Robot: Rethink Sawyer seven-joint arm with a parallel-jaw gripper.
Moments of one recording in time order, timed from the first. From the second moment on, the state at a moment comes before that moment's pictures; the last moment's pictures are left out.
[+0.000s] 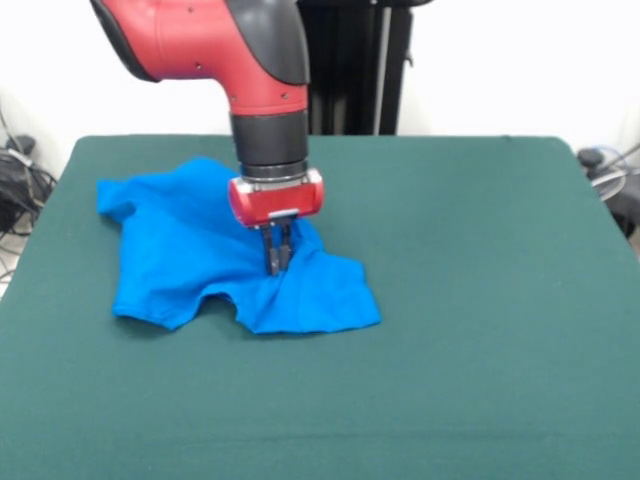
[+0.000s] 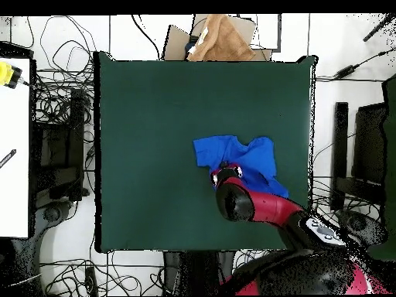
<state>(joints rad) -0.68 -0.39 0.23 1.87 -0.42 -0.15 1.13</state>
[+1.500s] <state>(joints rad) -0.60 -0.39 0.23 1.96 -0.28 -0.20 1.15</state>
